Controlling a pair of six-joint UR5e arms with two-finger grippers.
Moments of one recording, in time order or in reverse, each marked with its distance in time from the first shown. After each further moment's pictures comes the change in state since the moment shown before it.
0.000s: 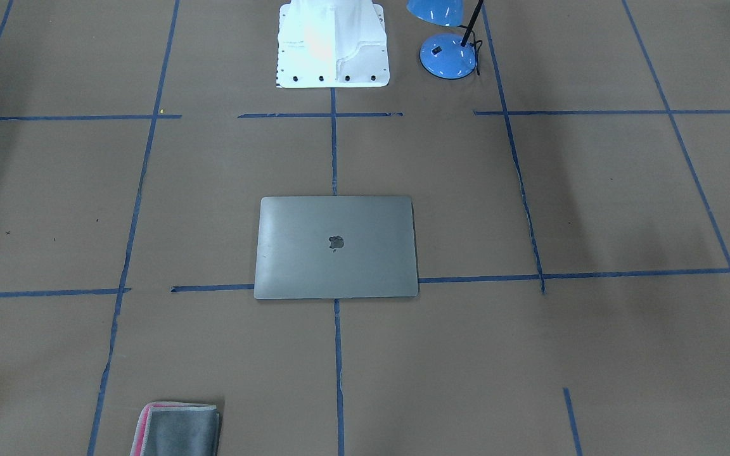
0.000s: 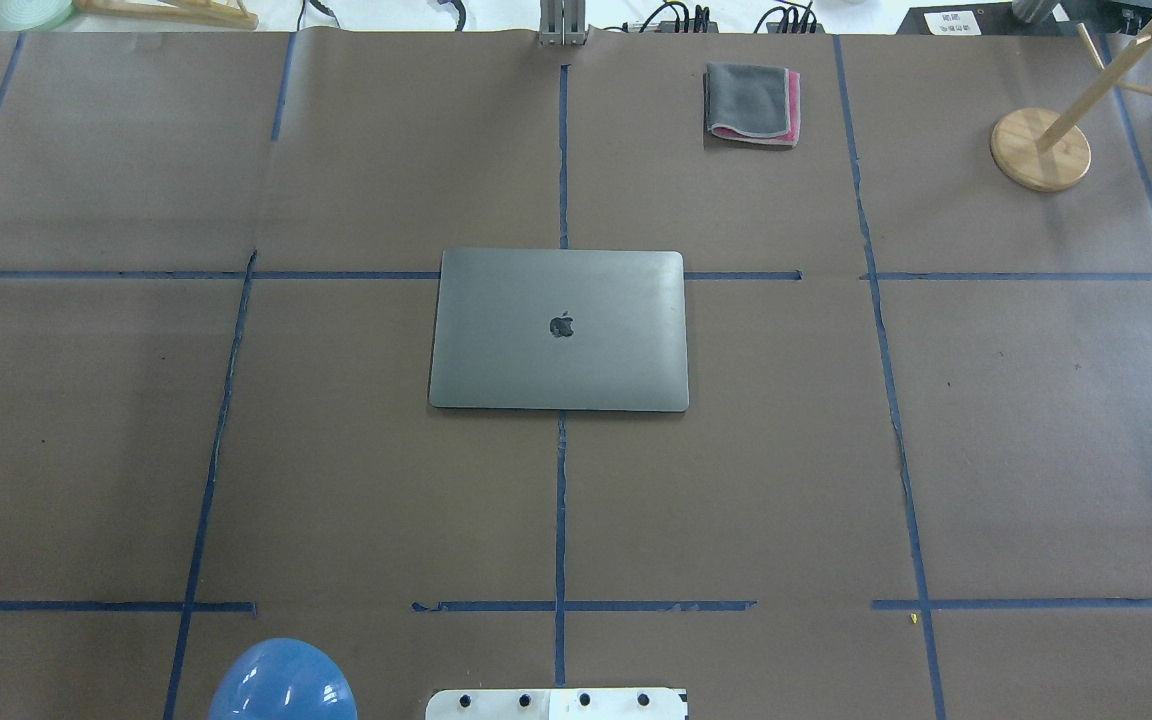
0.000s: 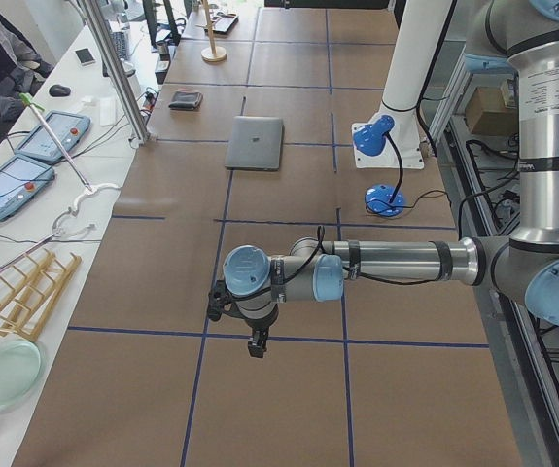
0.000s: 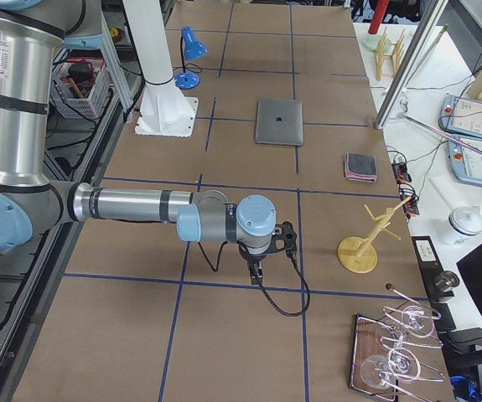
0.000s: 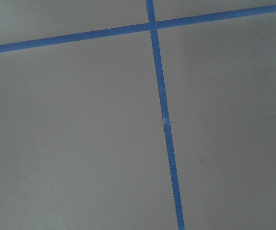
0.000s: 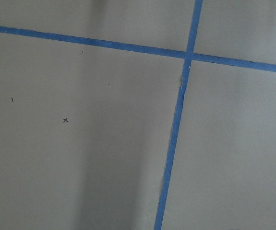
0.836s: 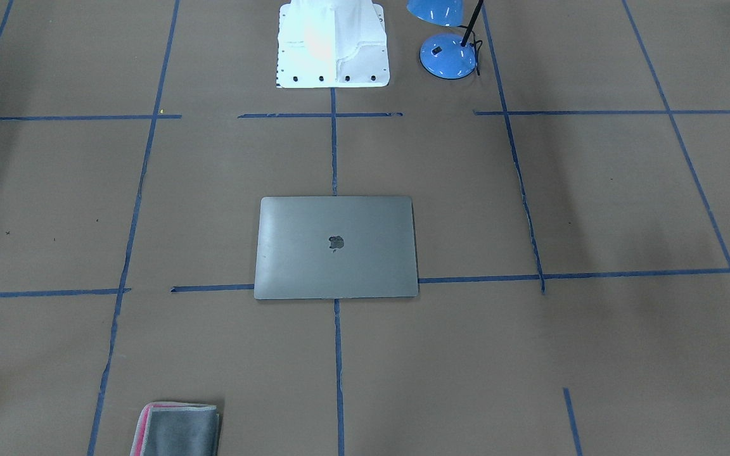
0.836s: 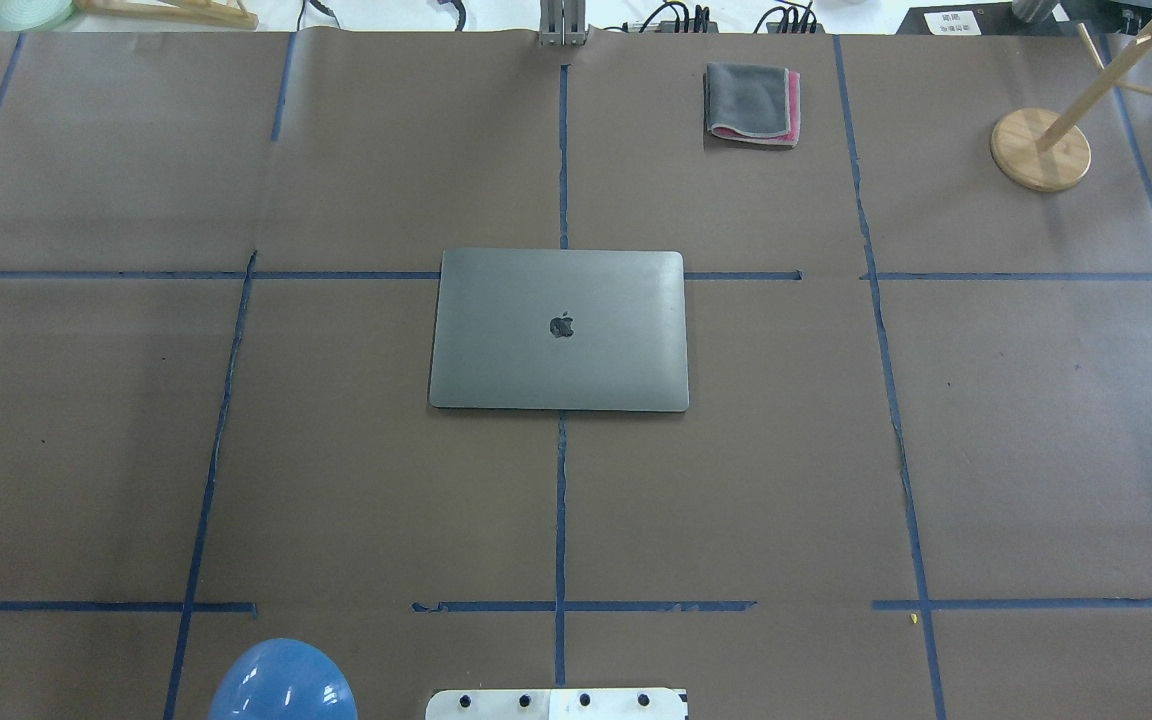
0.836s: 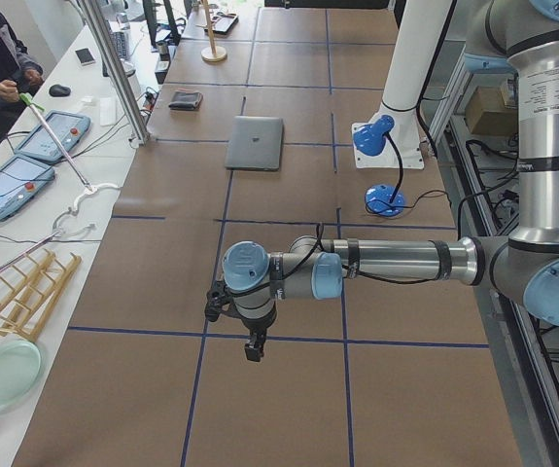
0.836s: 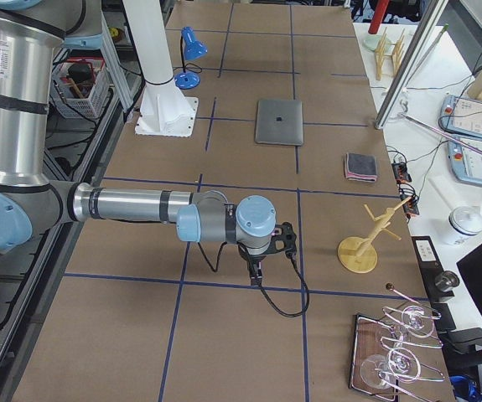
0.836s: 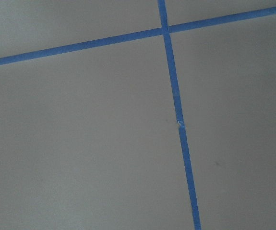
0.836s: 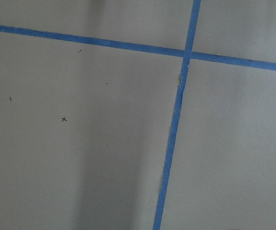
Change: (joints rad) left arm 0.000 0.003 -0.008 -0.007 0.067 0.002; right arm 0.000 -0.001 0.000 0.000 -0.003 0.002
